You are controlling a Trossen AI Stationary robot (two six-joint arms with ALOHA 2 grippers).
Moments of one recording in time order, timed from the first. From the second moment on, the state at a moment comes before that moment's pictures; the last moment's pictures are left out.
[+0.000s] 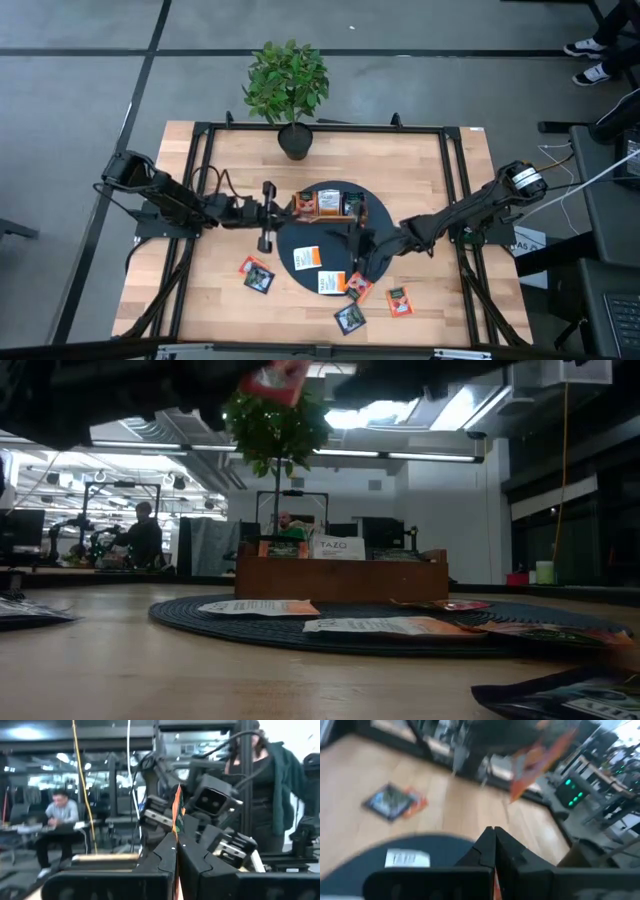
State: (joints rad) left arm -0.22 1.44 0.32 1.43 -0.23 0.09; right arm 0.40 1.58 0.87 0.41 0.59 -0.27
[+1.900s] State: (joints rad) left arm -0.21 1.44 0.49 1.34 -0.21 0.32; right arm 0.32 1.58 0.87 0.80 0.45 -0.27
